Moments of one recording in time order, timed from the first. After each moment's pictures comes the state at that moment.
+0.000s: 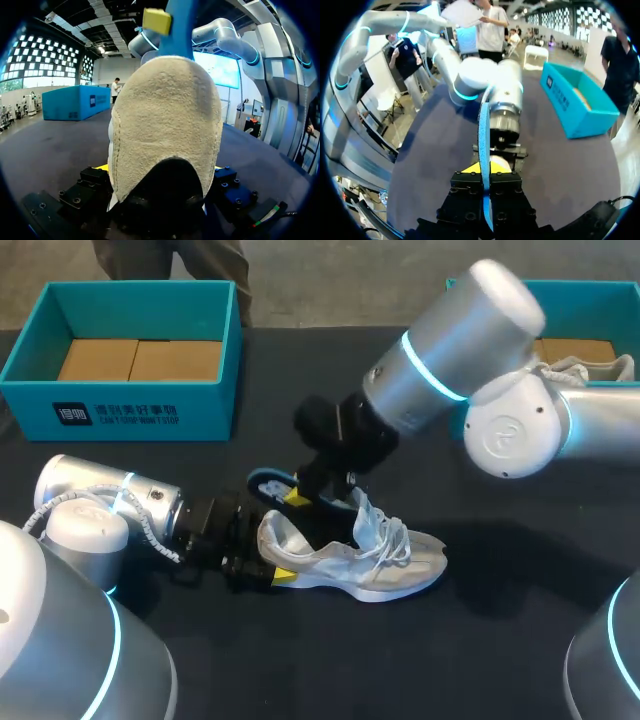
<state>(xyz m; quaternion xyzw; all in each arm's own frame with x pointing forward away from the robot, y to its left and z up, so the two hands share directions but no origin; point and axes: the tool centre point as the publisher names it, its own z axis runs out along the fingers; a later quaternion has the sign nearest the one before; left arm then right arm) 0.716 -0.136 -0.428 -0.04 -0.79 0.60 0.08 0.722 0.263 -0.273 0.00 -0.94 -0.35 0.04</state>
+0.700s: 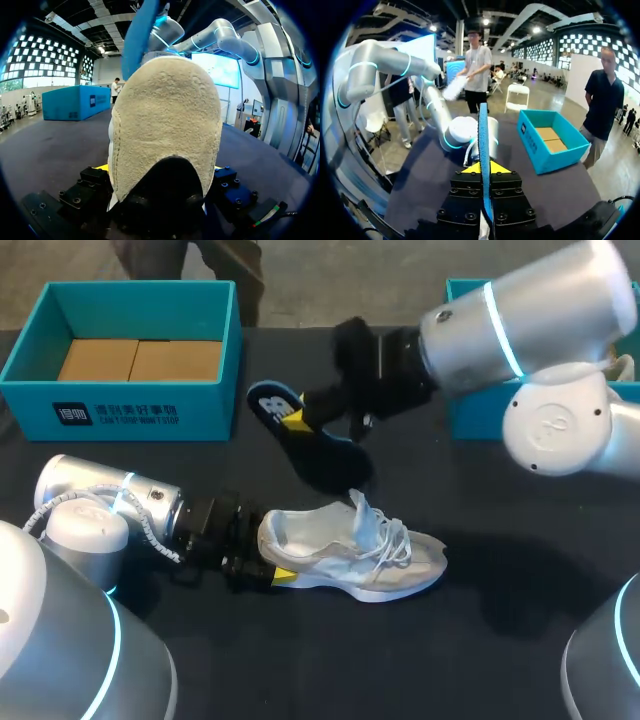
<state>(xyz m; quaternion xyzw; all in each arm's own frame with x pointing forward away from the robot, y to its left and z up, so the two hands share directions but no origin) 0.716 -0.136 -0.428 -0.04 -0.79 0.60 0.08 0.751 0.262 -0.153 -0.04 -0.87 -0.49 -0.04</state>
